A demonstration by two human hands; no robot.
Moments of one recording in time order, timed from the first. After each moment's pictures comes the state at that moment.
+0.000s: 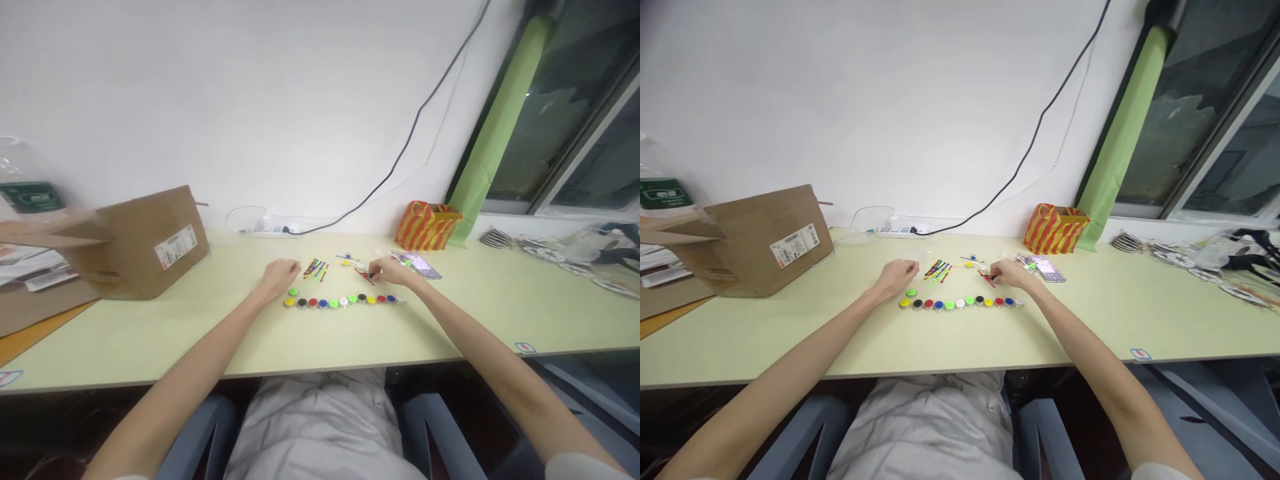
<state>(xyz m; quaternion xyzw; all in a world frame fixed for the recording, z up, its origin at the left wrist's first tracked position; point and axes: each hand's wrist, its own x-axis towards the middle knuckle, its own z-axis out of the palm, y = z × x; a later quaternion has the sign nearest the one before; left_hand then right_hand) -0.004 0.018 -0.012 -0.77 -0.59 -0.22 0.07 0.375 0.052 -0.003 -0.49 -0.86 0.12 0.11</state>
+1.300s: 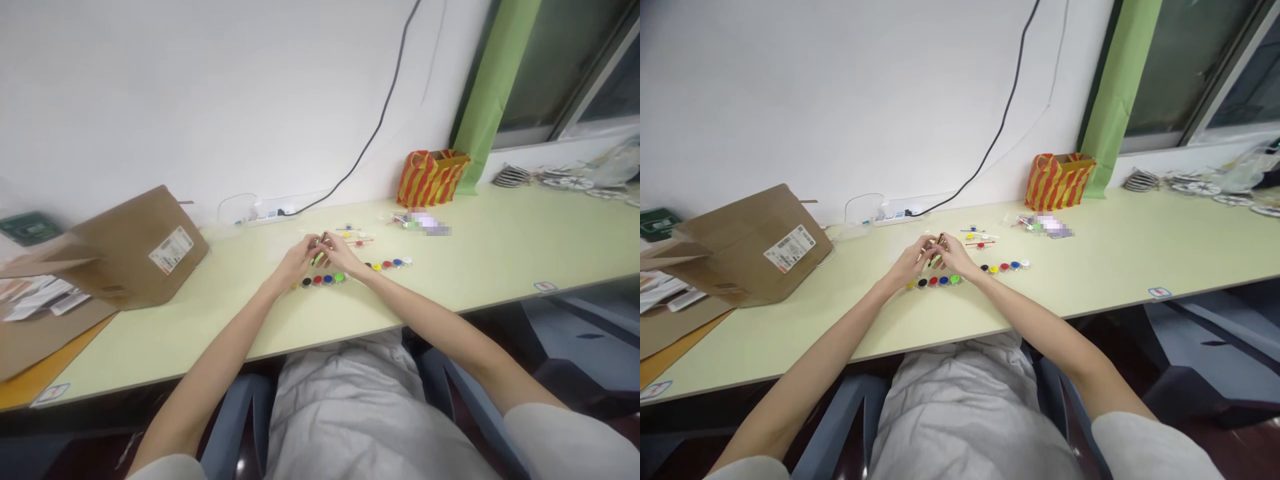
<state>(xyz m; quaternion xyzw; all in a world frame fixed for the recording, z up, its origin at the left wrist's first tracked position) 0.029 -0.008 -0.003 -0.86 -0.36 -0.33 -0.15 0.205 -0.002 -0.022 -0.32 -0.65 0.49 0.48</state>
